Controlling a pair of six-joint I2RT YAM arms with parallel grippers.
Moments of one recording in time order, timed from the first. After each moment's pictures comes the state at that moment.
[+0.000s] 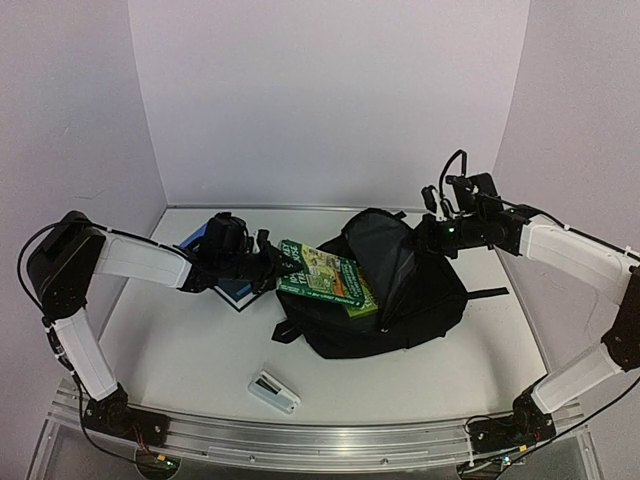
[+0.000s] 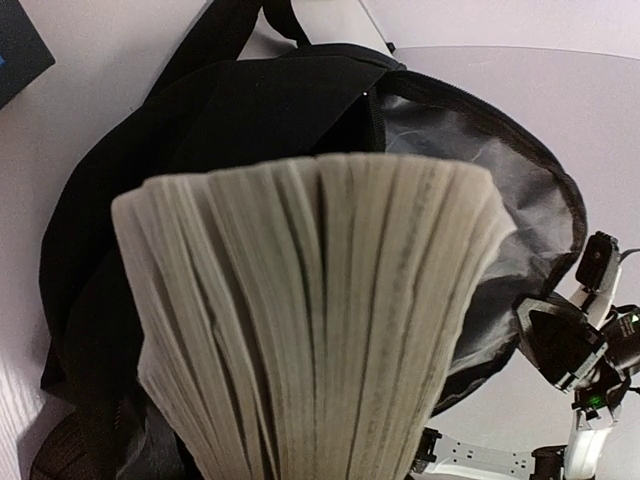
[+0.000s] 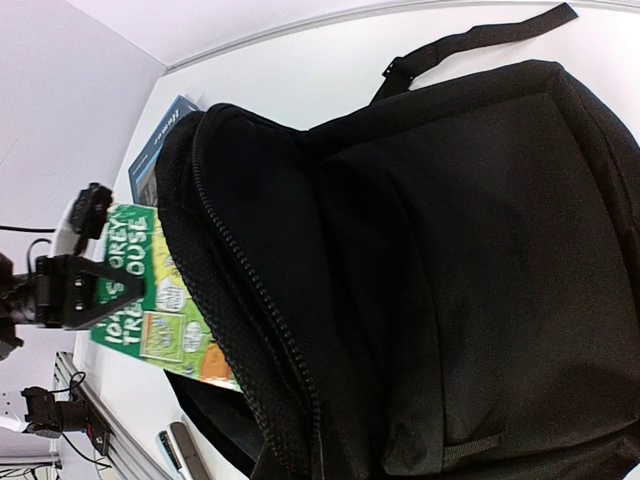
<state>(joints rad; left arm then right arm) -0.67 1.74 0.95 0.34 0.48 -1.21 0.46 1.42 1.15 -0.42 -0.29 0.48</state>
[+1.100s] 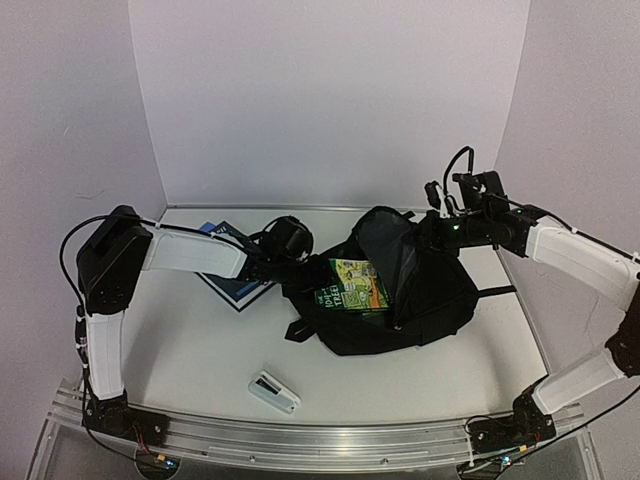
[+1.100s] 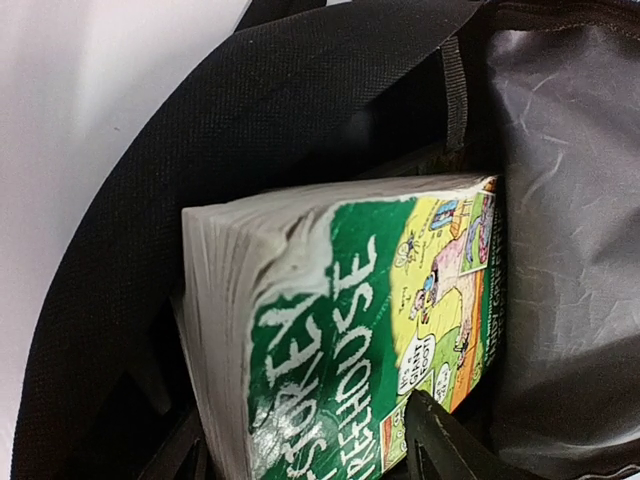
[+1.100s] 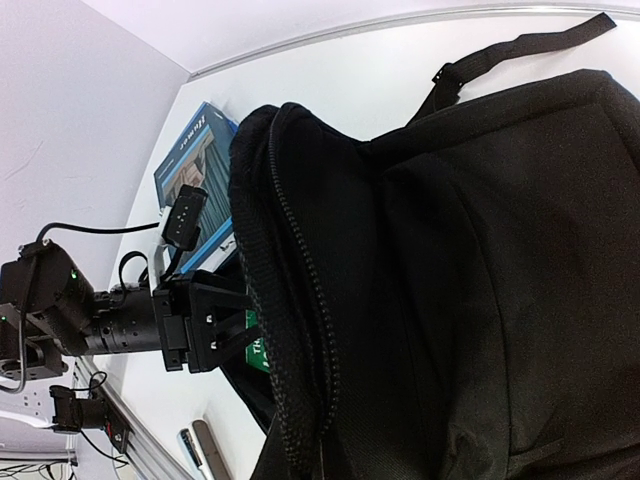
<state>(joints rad) -0.86 2.01 1.37 -0.12 0.13 -0.94 0.46 1.38 1.14 -0.41 -0.32 0.50</state>
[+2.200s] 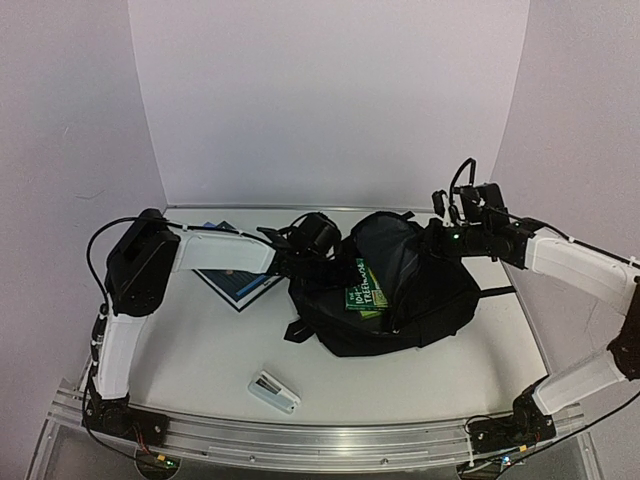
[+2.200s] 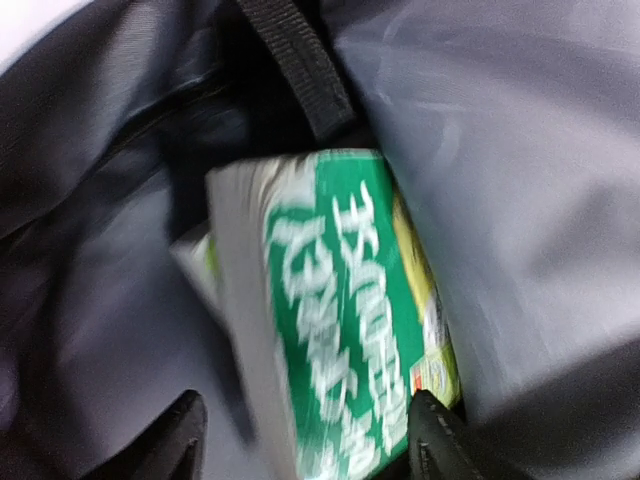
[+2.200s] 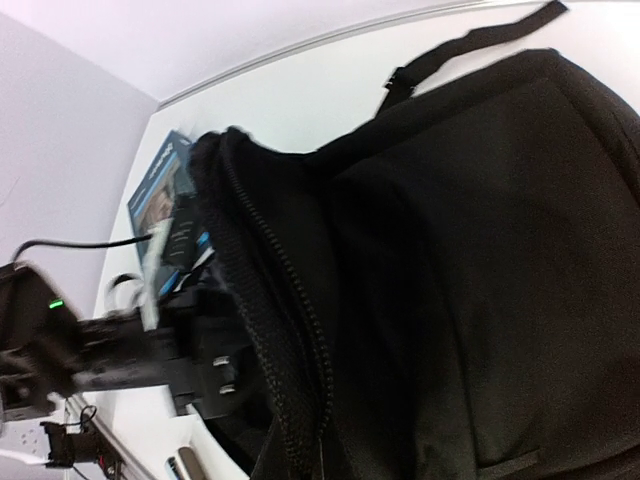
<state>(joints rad) -0.92 2.19 1.66 -0.22 0.14 -0.82 0.46 1.36 1.05 -0.32 -0.24 0.57</state>
